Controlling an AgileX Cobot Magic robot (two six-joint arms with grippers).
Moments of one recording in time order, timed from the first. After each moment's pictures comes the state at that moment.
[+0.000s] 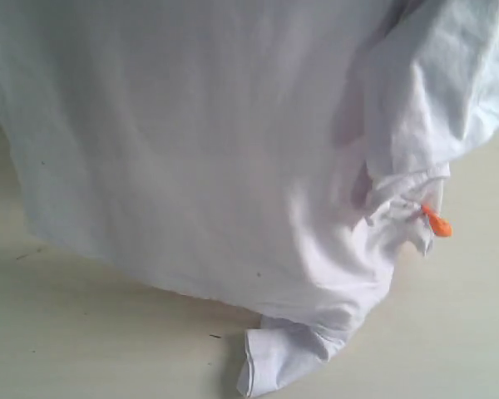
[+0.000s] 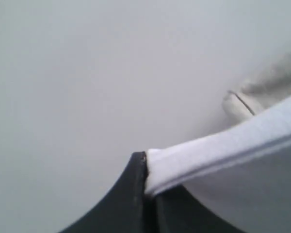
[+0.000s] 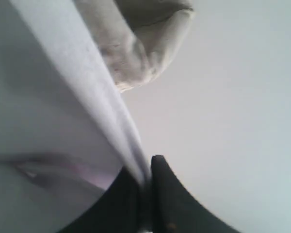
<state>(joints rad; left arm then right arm) -0.74 1.18 -1.11 -1.43 -0.77 2.11 0.78 1.32 -1.52 -0.82 1.12 -0.09</state>
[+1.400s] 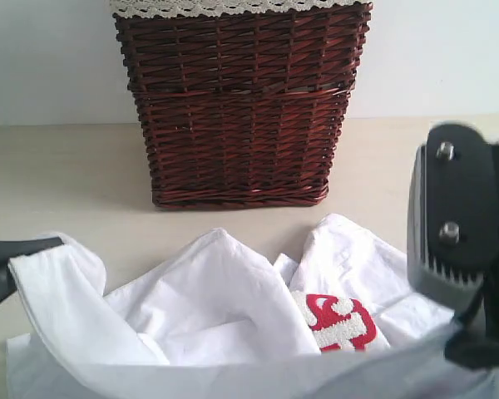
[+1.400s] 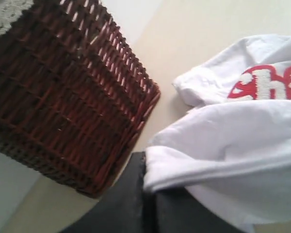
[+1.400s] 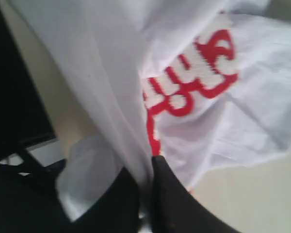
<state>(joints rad) -0.72 0.68 -0.30 -1.47 0.08 2.08 0.78 1.05 -0.88 0.07 1.23 -0.50</state>
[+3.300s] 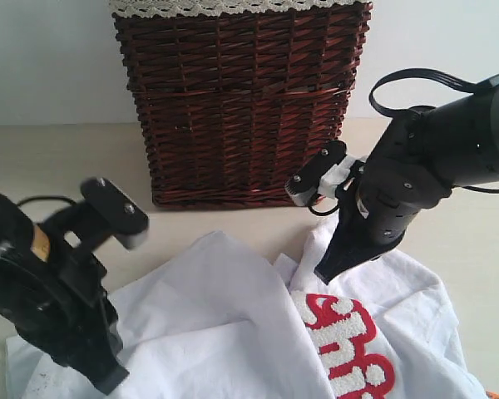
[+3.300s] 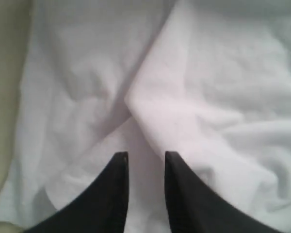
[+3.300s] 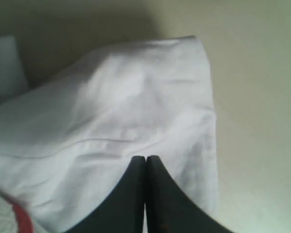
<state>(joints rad) -0.70 1.45 -0.78 -0.12 0.74 0.24 0.54 1.83 -0.98 -0.49 0.54 0.22</state>
